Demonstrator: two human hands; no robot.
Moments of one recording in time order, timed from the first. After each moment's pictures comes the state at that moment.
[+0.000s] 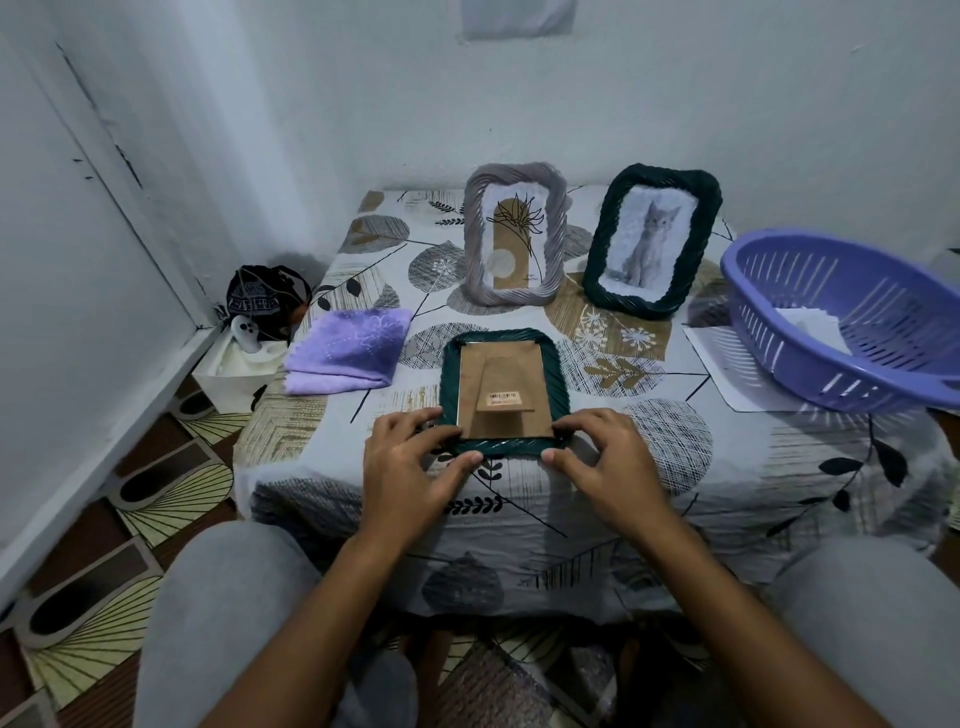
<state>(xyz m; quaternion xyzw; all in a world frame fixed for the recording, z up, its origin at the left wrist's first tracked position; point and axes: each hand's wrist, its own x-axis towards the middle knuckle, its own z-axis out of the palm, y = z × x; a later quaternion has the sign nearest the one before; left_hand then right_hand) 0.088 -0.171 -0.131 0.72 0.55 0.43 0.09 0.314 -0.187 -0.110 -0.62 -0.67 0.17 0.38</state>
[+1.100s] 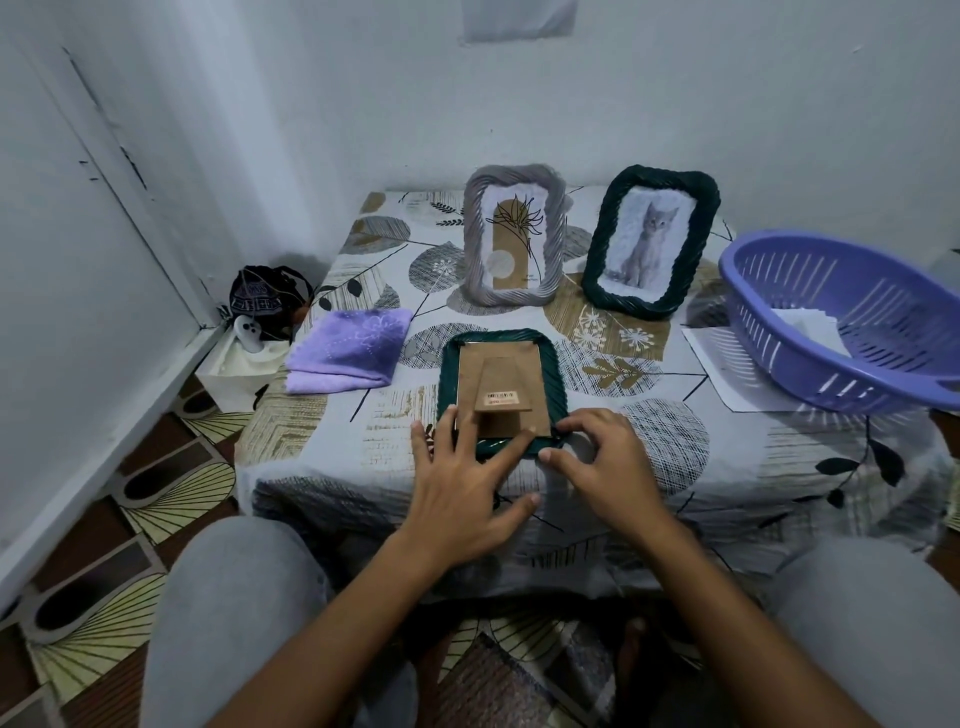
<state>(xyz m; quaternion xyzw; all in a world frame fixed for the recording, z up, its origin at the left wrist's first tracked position) 0.130 -0.188 -0.125 0.83 0.53 0.16 -0.04 0.314 -0.185 -0.112 -0.62 -0.66 0.17 0.39</state>
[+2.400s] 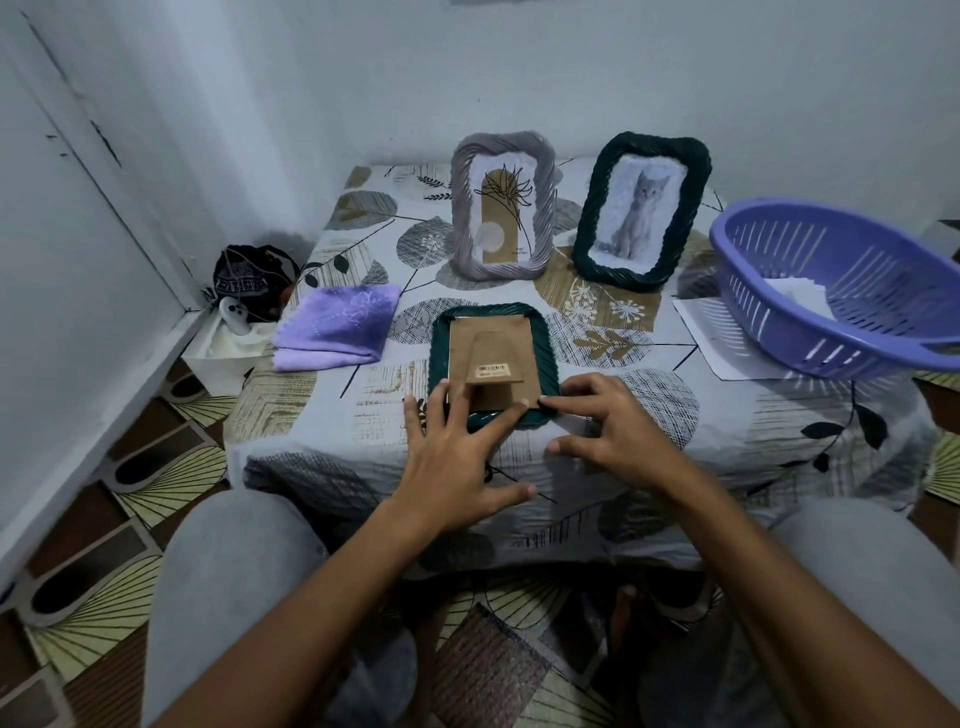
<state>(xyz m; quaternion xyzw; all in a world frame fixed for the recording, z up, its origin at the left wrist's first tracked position) 0.126 -0.187 -0.123 0.84 0.54 0.10 0.00 0.342 -0.180 -0.103 -0.55 -0.75 0.23 0.28</state>
